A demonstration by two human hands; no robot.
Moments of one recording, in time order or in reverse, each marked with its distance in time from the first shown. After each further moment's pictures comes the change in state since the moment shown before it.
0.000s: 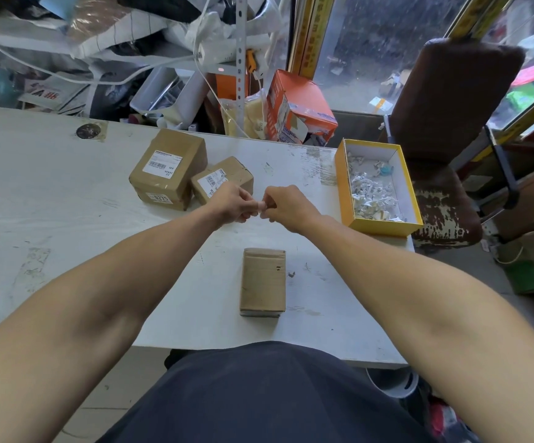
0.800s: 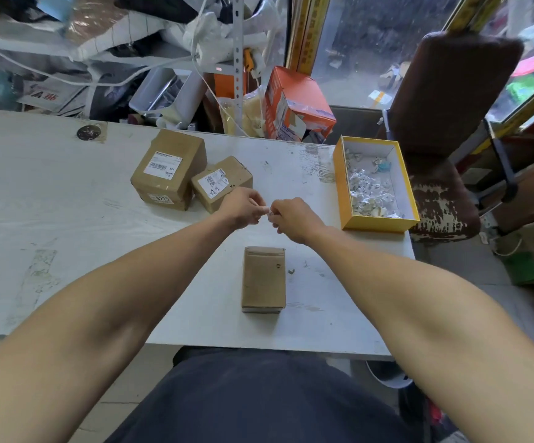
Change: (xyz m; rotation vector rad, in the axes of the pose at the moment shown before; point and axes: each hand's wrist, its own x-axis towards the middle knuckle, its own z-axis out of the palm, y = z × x) left_hand -0.005 0.011 0.021 0.103 0.036 -0.021; right_hand -0.014 0.011 0.010 -0.041 -0.021 0.130
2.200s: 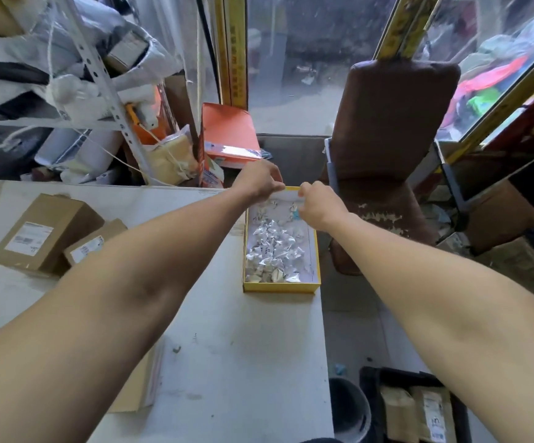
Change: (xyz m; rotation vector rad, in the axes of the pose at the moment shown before) left_hand 0.191 0.268 0.166 0.453 0.069 0.246; right_hand 0.057 0.253 -0.244 -0.265 0.159 0.140
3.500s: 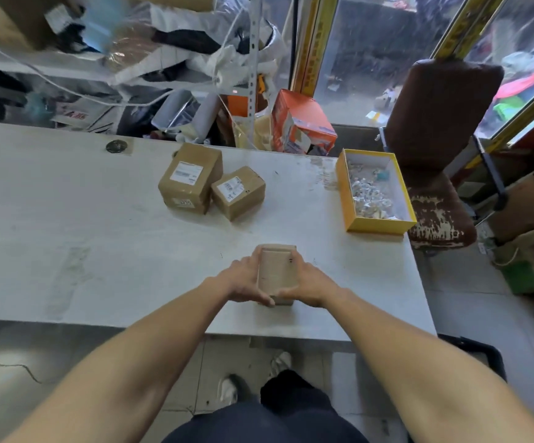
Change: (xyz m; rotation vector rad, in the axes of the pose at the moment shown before) left_hand -0.384 -0.301 -0.017 0.117 -0.429 -0.062; right_hand -0.260 -0.293 0.207 0.307 -0.366 0.017
